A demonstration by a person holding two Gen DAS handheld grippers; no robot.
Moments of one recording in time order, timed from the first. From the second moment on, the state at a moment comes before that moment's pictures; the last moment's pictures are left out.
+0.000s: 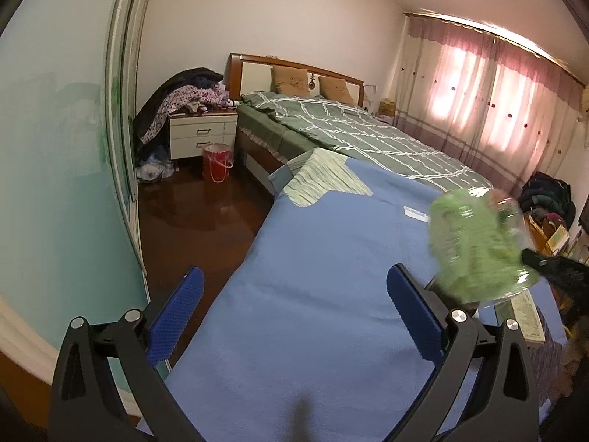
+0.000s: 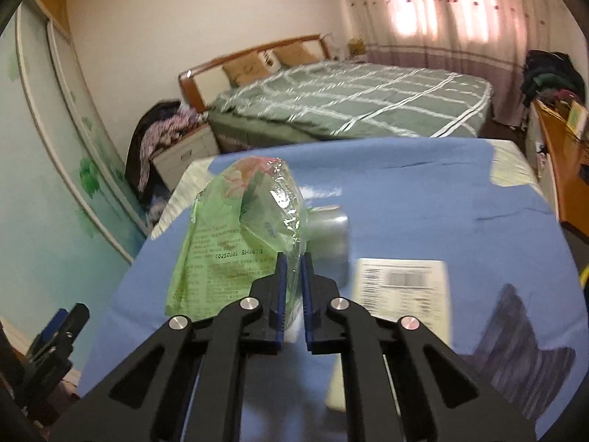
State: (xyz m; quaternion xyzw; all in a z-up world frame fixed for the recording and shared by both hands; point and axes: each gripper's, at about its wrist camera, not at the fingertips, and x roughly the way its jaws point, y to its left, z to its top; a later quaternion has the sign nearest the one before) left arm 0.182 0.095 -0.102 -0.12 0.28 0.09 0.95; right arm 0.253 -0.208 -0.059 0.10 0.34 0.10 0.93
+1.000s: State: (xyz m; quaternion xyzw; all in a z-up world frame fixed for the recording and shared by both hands) left arm 0.174 0.083 -0.093 -0.08 0.26 0.09 0.96; right arm 0.116 -0.539 -0.098 0.24 0.26 -0.32 0.88
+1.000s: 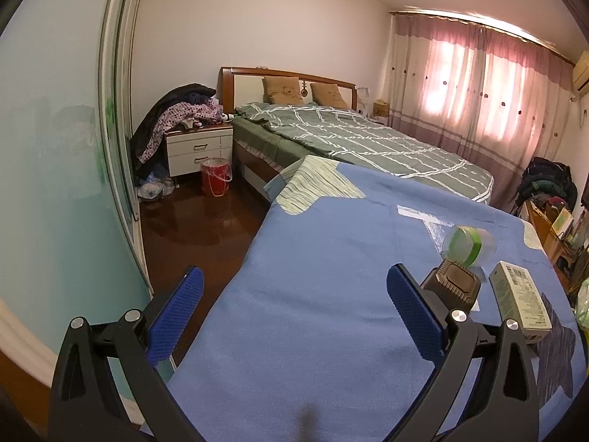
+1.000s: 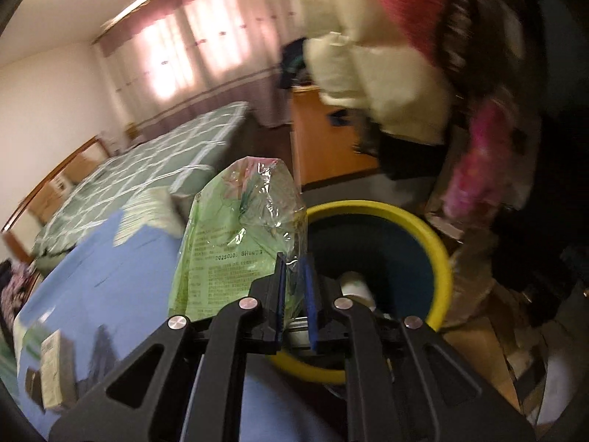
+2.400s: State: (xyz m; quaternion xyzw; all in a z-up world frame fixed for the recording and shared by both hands) left arm 0.273 -0.053 -0.120 0.05 0.40 -0.11 0.91; right arm 0.131 -0.481 -0.093 0.14 0.27 -0.31 0.90
